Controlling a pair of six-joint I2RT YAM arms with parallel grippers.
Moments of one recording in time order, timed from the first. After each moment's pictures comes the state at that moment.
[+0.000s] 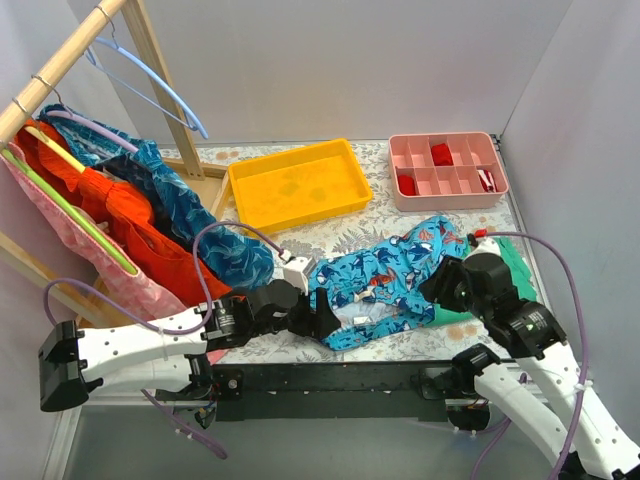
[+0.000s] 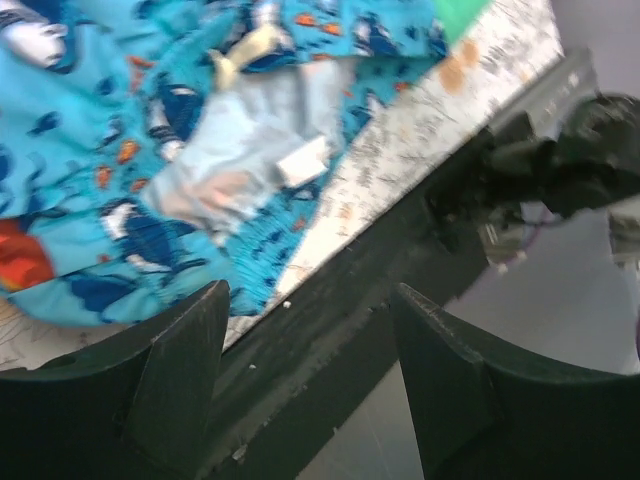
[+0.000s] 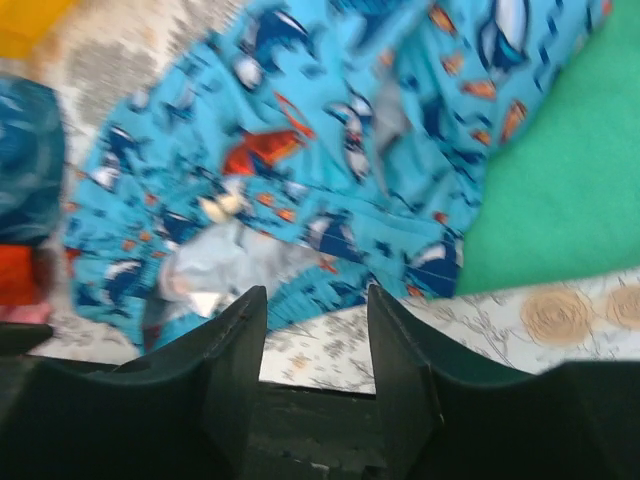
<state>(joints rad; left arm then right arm) -1.19 0.97 0.62 -0.23 -0.18 -0.85 0.52 0.50 0.67 -0.92 0.11 0.70</state>
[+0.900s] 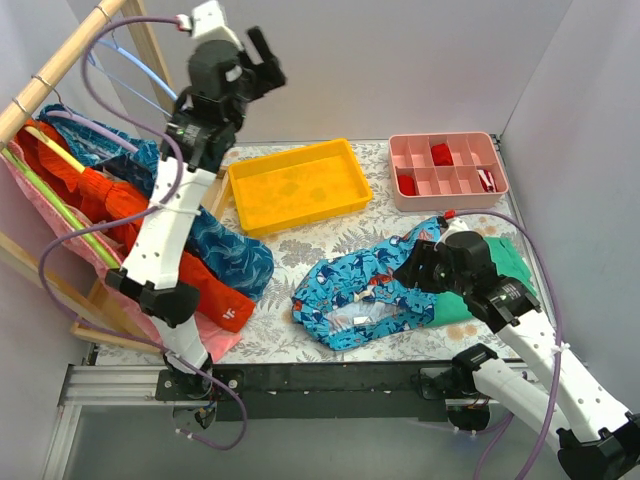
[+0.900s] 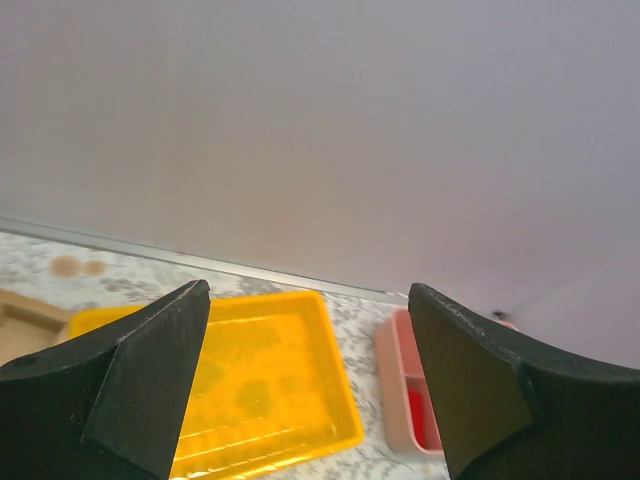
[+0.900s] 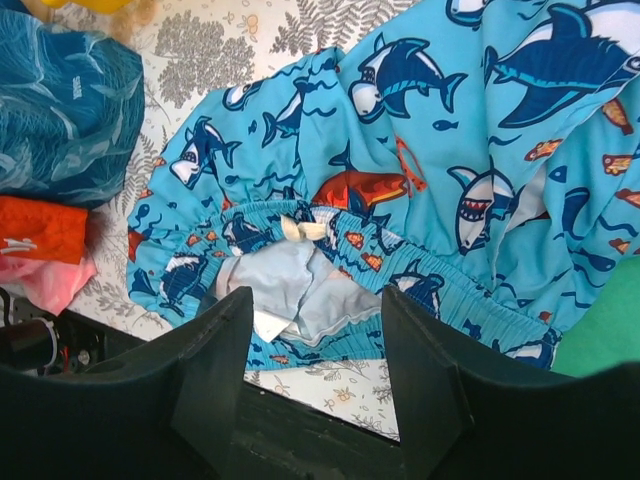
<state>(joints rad) -0.54 1.79 2.38 -0.64 -0.43 -0.43 0.52 0.72 0.73 -0.67 -0.07 0.59</state>
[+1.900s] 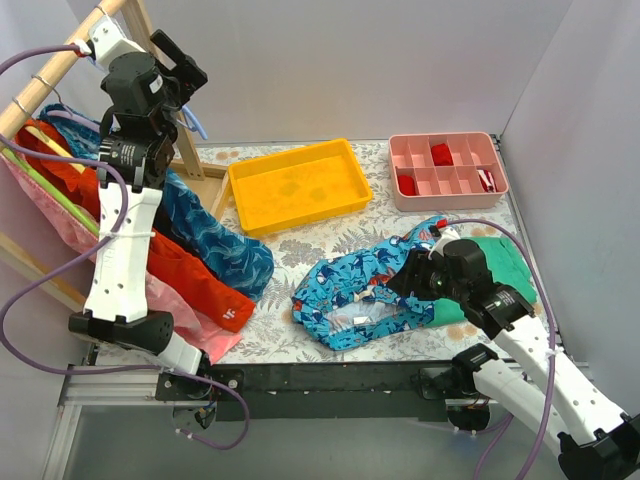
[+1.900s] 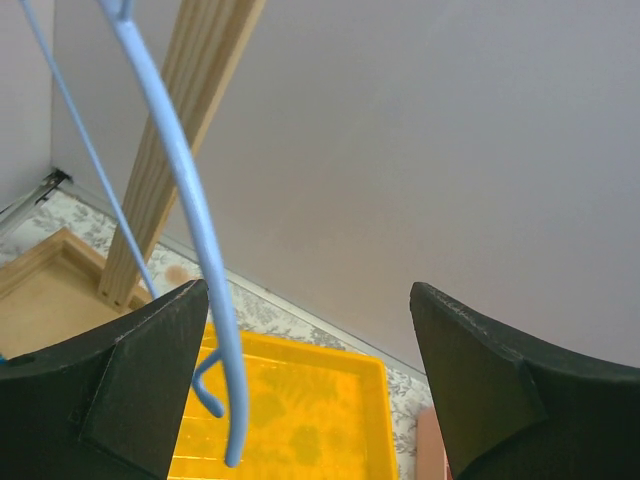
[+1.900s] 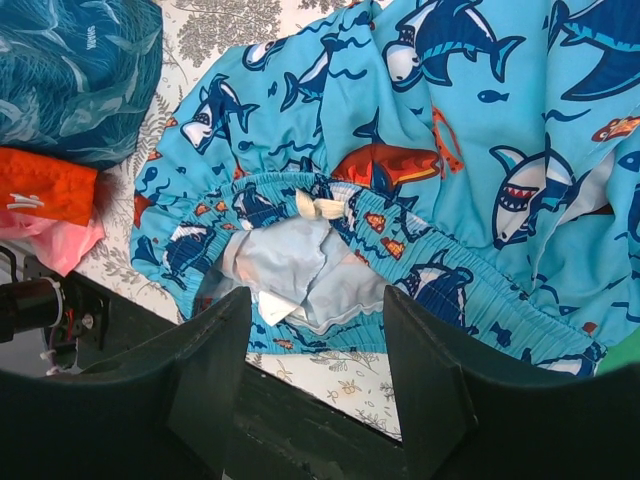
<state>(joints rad) -0.20 1.53 2.12 -0.60 -0.44 -0.54 0.52 0.69 0.62 -0.58 -0.18 0.58</state>
